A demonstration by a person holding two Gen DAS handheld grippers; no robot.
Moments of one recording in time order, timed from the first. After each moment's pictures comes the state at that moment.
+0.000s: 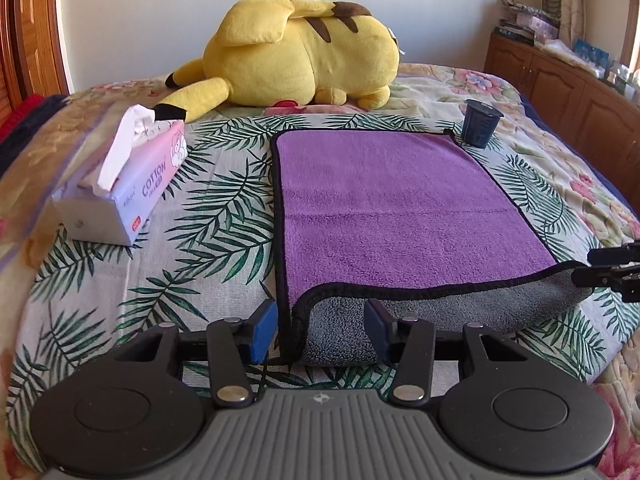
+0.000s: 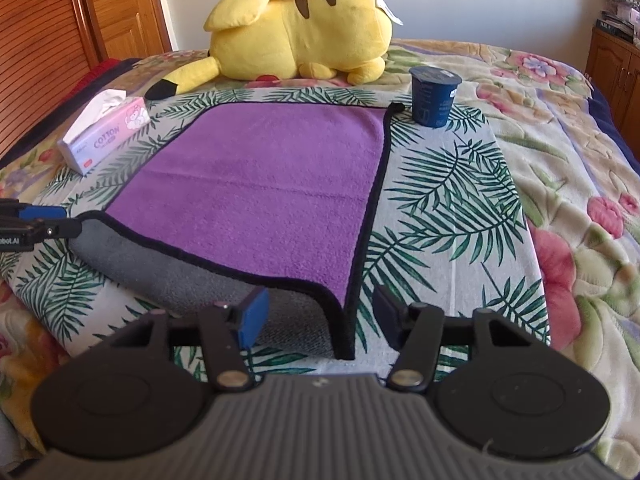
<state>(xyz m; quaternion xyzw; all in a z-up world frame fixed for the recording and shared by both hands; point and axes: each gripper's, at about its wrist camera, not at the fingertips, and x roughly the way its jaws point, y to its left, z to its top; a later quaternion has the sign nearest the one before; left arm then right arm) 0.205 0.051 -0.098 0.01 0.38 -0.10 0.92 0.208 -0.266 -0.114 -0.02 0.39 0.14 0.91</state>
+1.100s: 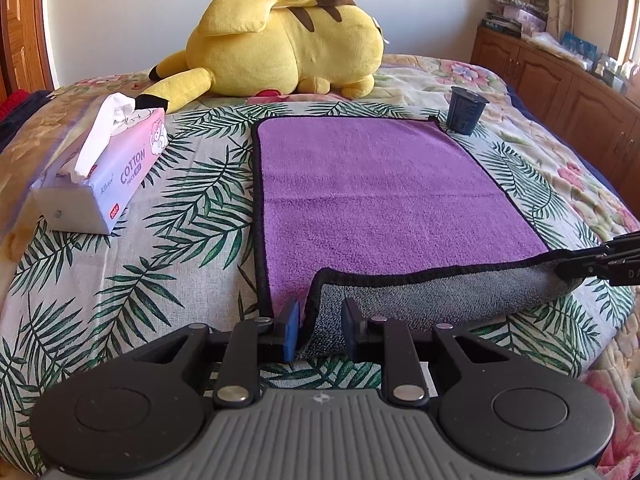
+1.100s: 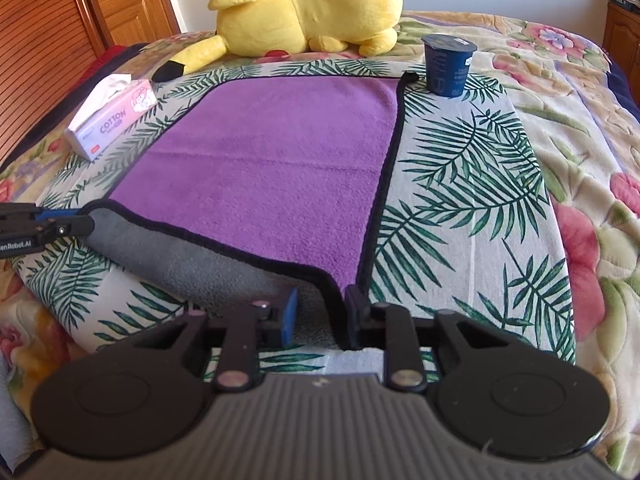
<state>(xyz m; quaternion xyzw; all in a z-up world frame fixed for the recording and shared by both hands) 0.201 0.044 -0.109 0.01 0.39 -0.12 0.91 0.215 -0.271 -0.124 0.00 0.42 0.16 0.89</state>
